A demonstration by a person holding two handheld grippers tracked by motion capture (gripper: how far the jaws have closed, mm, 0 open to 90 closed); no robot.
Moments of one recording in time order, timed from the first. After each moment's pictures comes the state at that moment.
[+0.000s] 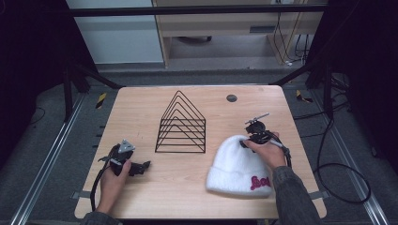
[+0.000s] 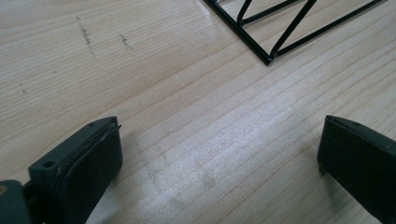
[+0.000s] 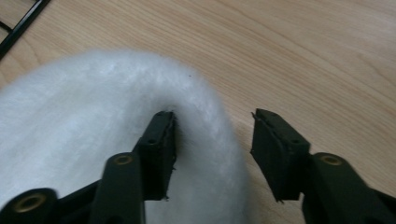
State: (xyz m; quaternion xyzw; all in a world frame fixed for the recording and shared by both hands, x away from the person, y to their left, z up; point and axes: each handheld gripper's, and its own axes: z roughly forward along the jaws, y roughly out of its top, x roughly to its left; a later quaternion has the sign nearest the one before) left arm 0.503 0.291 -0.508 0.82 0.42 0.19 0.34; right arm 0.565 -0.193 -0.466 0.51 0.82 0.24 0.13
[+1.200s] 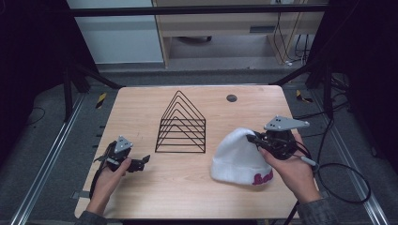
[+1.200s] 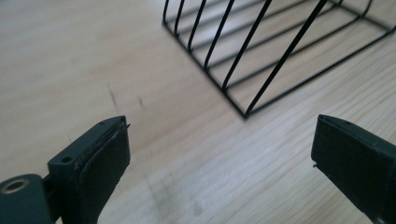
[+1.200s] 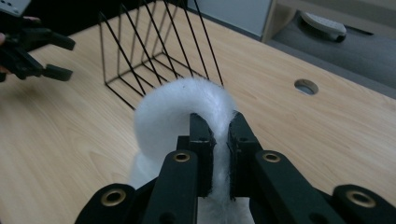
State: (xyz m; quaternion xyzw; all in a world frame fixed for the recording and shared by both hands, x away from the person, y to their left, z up) left arm 0.487 0.278 -0.459 0.80 0.40 0.24 0.38; right arm 0.441 -0.196 -0.328 0.37 0.79 0.44 0.22
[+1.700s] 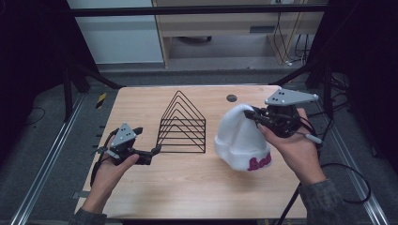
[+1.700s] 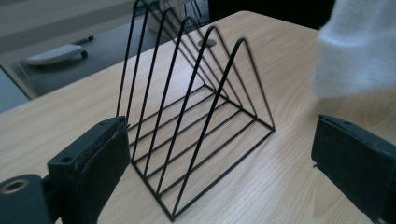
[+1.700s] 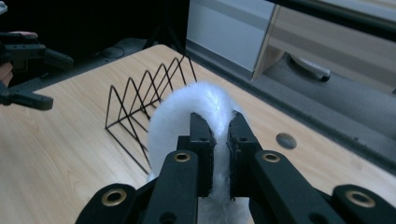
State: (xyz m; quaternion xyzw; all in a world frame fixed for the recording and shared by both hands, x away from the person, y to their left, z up) left arm 0.467 0.234 -0.376 0.79 0.31 0.24 0.47; right arm 0.454 -0.182 -0.254 0.33 0.78 0.46 0.26
